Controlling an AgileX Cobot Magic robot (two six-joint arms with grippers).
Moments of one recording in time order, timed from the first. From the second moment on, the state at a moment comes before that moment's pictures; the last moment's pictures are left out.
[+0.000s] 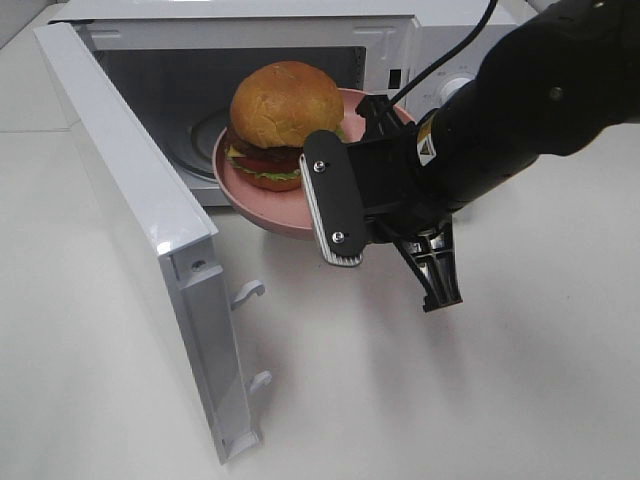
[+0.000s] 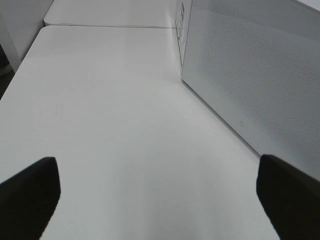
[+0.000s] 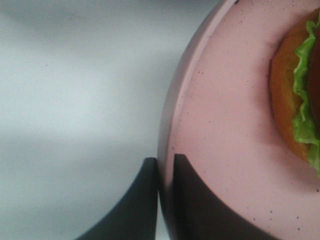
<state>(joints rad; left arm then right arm) -0.03 0.00 -0.52 -0.05 1.07 0.00 0.68 1.62 -0.96 -0.16 0.36 -1.12</state>
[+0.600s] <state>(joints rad) -0.03 0.00 -0.52 -0.05 1.07 0.00 0.71 1.38 -0.78 -0.19 0.35 -1.04</state>
